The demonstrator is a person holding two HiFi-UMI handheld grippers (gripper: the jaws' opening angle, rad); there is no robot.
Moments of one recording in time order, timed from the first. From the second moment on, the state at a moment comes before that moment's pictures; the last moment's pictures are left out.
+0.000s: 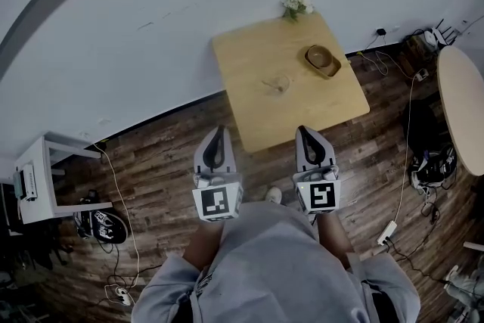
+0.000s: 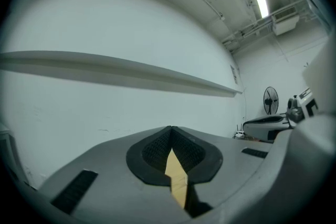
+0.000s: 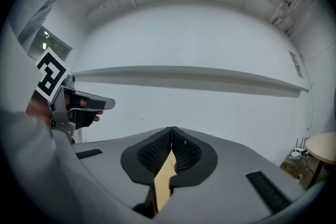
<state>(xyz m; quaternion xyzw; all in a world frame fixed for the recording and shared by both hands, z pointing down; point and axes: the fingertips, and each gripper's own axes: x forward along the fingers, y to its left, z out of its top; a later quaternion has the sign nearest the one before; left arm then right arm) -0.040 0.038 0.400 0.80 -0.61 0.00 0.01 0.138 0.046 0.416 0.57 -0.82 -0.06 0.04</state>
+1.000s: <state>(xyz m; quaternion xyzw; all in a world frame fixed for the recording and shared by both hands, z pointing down) -0.071 -0.026 0.415 0.79 -0.61 0.00 0.01 0.133 -0.012 0.441 0.59 -0.80 -0.06 0.08</state>
